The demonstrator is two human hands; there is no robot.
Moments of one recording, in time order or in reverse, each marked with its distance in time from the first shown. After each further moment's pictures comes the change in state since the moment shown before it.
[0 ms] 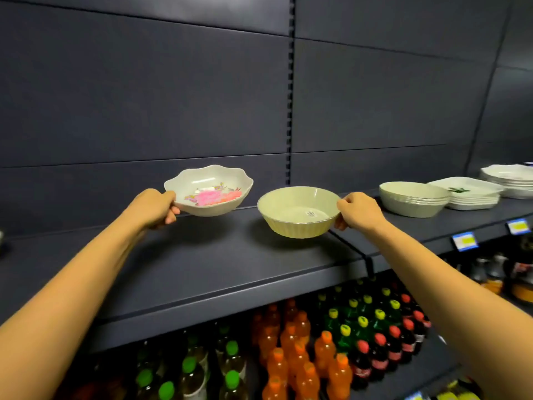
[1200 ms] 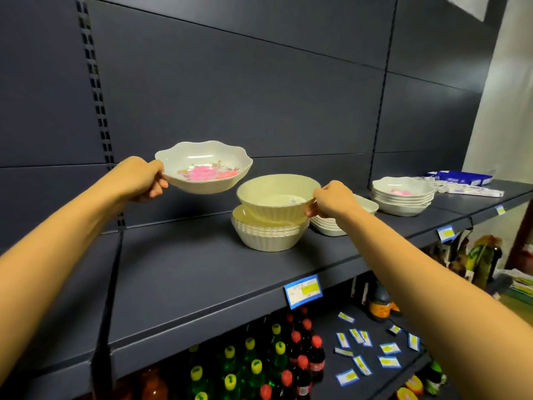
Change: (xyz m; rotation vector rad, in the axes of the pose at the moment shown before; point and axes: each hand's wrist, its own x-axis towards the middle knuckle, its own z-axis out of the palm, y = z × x) left_hand 0.033 0.246 0.315 -0.059 -0.098 0.178; right_hand 0.198 0.241 -0.185 0.123 0.078 0.199
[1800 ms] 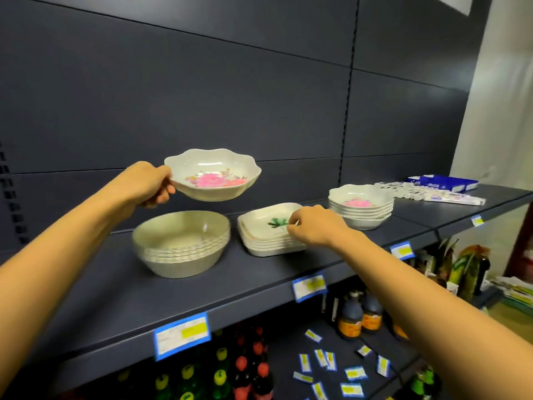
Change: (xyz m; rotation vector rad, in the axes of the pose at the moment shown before) left_hand 0.012 0.098 0.157 0.019 -0.025 0.008; right_hand 0.069 0.092 -0.097 -0.695 -0.231 -0.339
